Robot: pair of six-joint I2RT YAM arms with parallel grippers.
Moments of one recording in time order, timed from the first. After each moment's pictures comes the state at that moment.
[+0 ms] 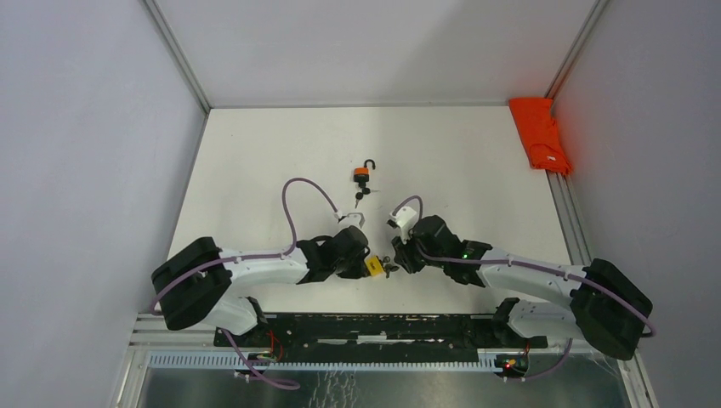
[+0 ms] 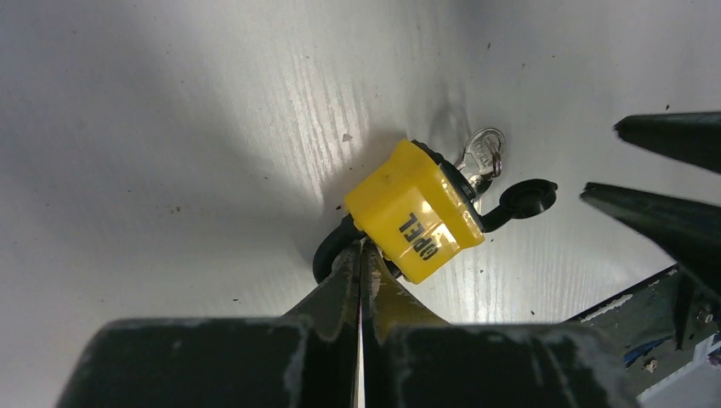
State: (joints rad) left arm -1.02 1.41 0.61 -0.13 -0.16 -0.87; right arm 0.88 1.19 0.51 -0.02 -0.02 0.15
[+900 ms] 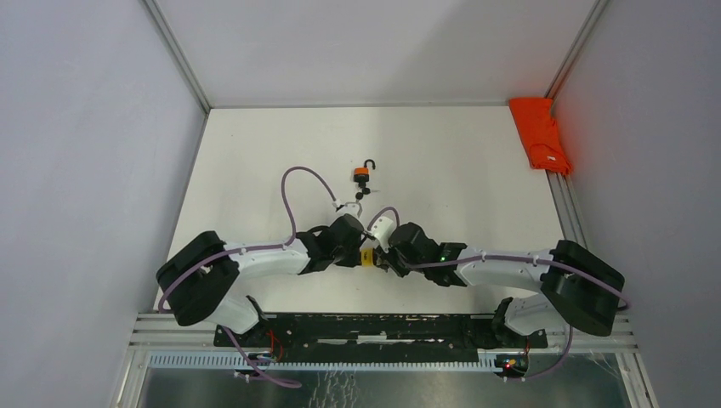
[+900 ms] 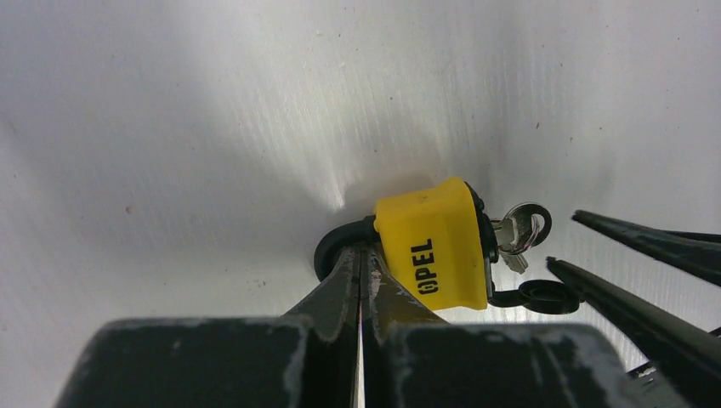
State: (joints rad) left arm -0.92 1.46 0.63 -0.10 -0.18 -0.71; right arm 1.03 1.36 0.59 0.01 0.12 0.02
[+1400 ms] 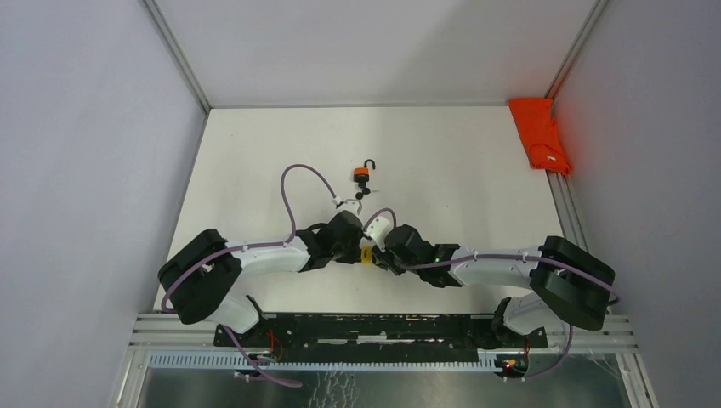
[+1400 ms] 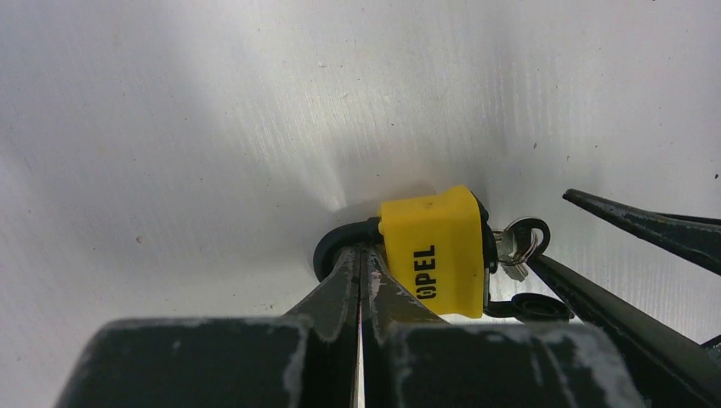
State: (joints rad) left arm -0.89 1.48 0.64 -0.06 -0.16 -0.67; right arm 1.06 1.43 0.60 0.06 0.21 0.01
